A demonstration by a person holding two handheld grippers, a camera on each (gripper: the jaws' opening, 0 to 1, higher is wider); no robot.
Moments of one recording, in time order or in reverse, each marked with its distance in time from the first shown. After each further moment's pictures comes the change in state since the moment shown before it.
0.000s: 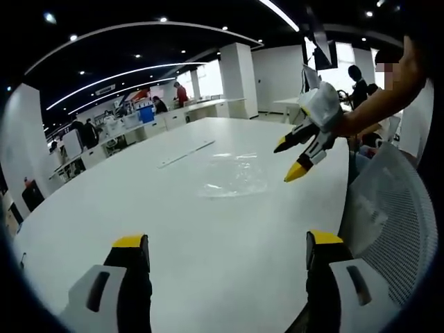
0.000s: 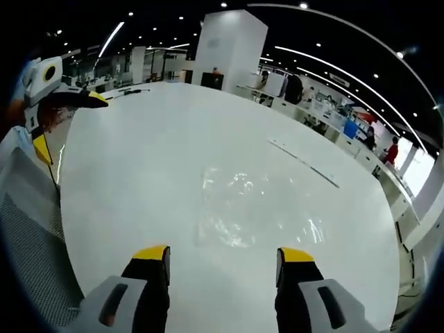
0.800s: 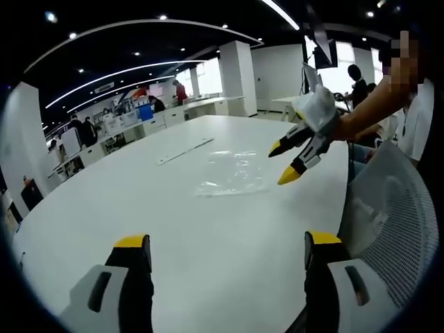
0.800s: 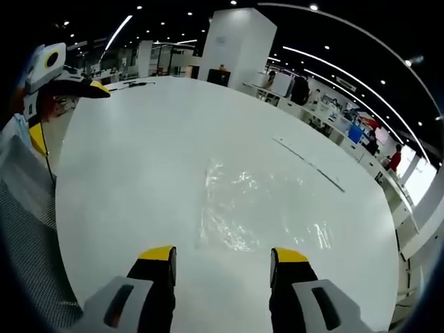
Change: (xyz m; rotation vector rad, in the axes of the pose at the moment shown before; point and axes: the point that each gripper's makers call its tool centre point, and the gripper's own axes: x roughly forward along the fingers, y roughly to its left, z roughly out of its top) left arm 0.003 -0.002 0.000 -0.002 0.009 -0.004; right arm 0.013 0.007 0.002 -0.052 0.014 0.011
